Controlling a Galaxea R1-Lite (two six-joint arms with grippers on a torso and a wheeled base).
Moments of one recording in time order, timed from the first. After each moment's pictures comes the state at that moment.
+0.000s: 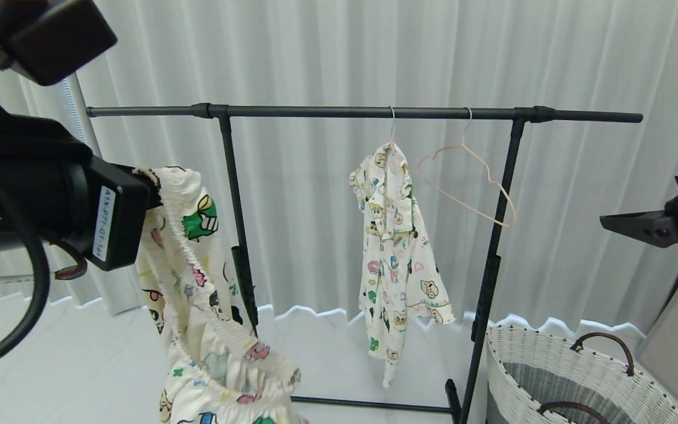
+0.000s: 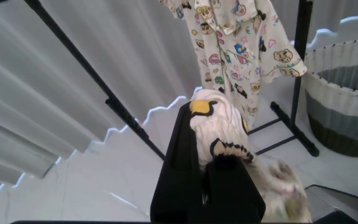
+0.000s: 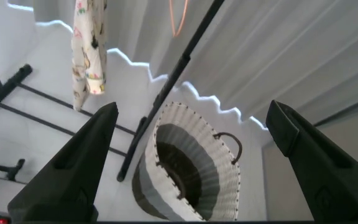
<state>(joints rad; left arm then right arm) -0.68 1.27 -1.29 0.44 0.31 0.19 0.54 1.27 -1.28 0.48 -0.36 -0.16</state>
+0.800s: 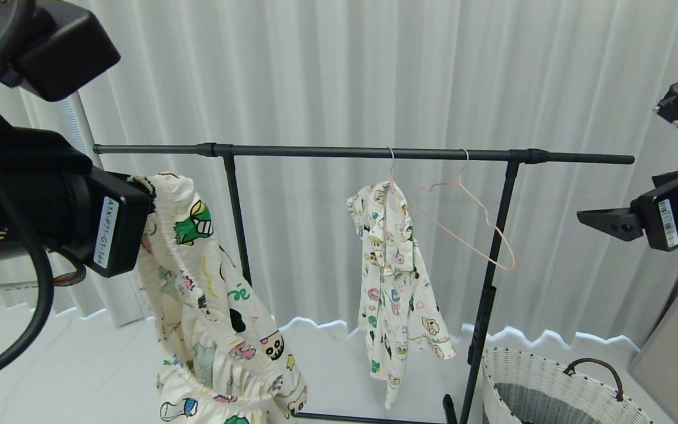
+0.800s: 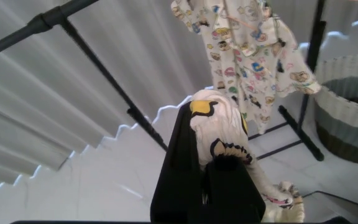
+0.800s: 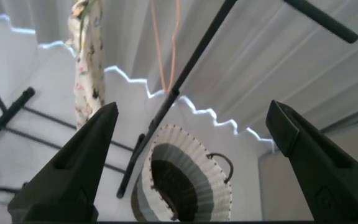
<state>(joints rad) -0.69 1.26 -1.27 0.44 0.37 0.19 0.51 1.30 -1.19 0.30 -0.35 -0.16</state>
